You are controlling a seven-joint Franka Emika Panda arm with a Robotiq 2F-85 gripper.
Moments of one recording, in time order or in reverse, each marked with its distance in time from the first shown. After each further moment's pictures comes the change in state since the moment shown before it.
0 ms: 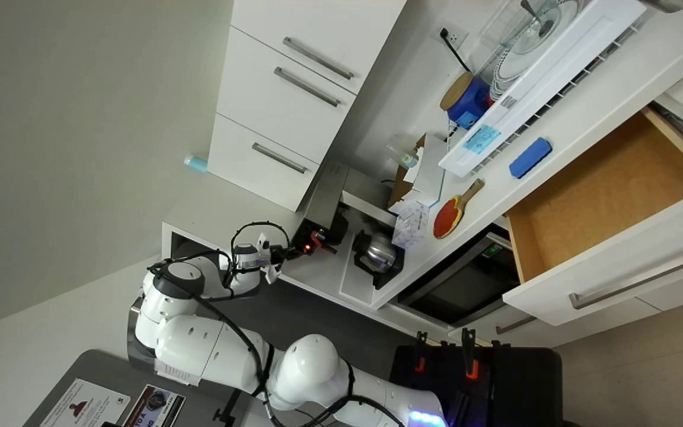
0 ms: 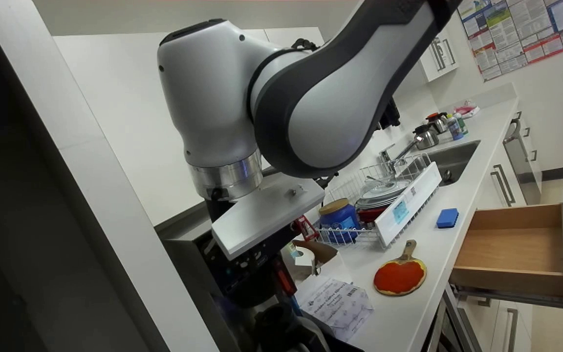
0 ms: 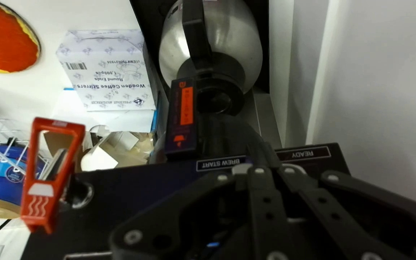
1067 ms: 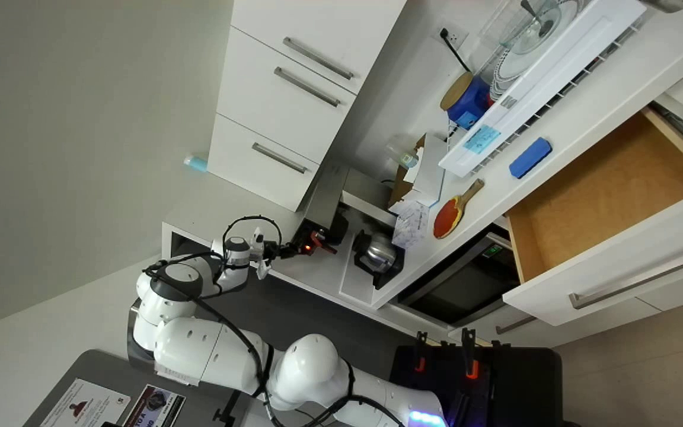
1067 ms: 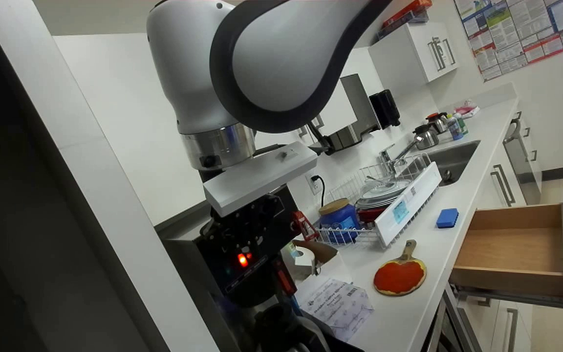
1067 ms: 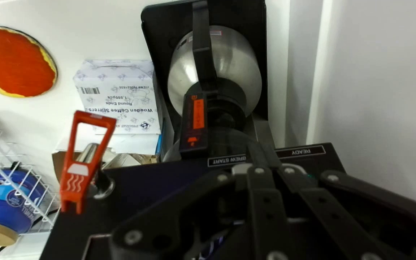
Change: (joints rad) arm 0.004 -0.020 -0.020 0.076 0.208 -0.152 -0.195
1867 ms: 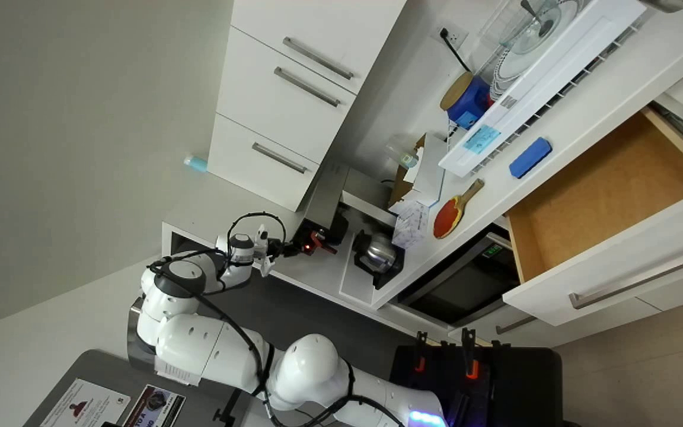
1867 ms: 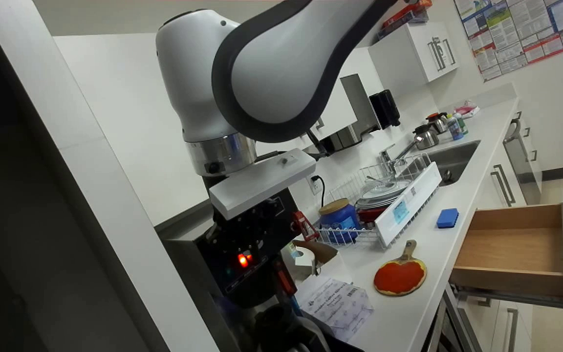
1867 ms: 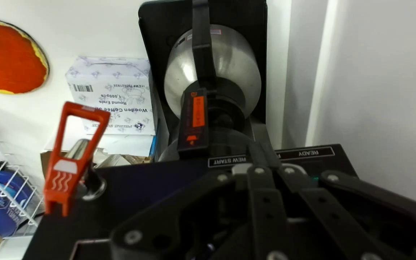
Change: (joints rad) arm 0.000 0.030 -0.020 0.007 0.014 0.023 -0.055
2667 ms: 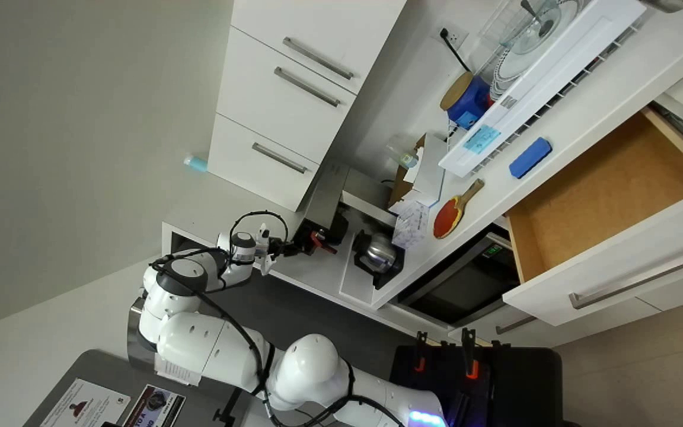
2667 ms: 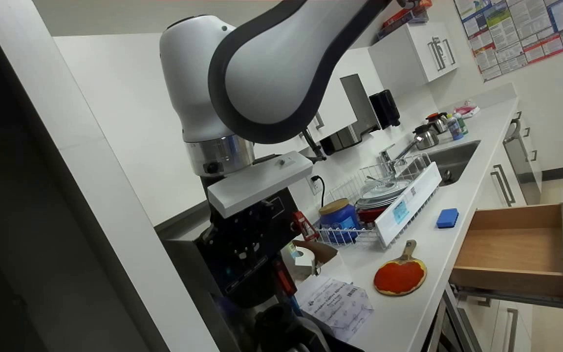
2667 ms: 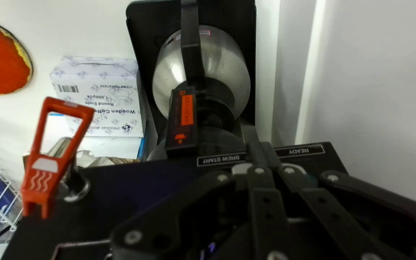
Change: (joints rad) arm 0.000 0.016 -0.007 0.010 0.038 0.024 -0.043
